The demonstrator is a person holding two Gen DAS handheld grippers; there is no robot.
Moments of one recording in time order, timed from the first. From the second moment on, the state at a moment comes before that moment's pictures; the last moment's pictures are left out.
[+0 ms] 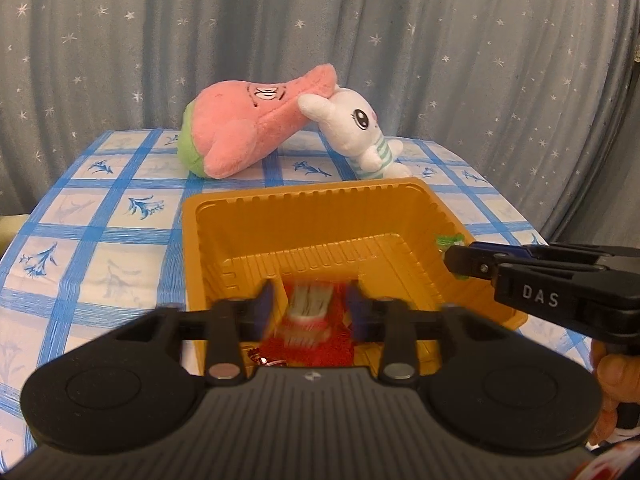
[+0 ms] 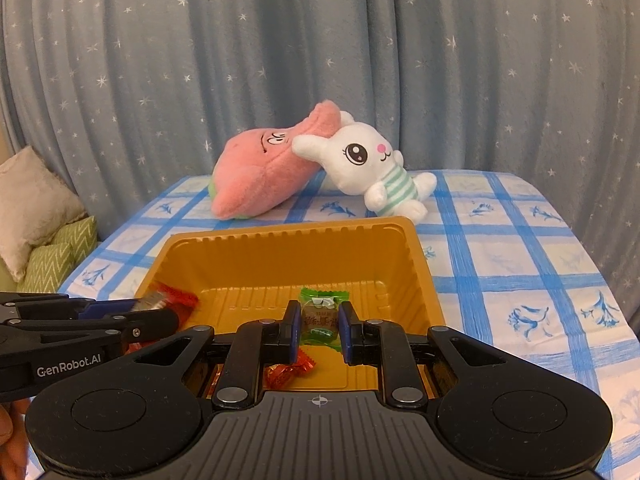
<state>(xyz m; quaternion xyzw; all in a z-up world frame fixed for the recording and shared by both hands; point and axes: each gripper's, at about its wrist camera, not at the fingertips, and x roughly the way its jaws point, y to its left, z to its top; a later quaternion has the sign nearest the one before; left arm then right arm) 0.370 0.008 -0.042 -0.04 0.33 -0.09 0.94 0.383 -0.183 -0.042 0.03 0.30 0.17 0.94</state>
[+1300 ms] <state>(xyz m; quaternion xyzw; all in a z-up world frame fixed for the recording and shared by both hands) 0.369 0.012 -0.045 -0.03 0.33 -0.08 0.94 0.385 -0.201 -0.042 0.10 0.29 0.16 0.94</state>
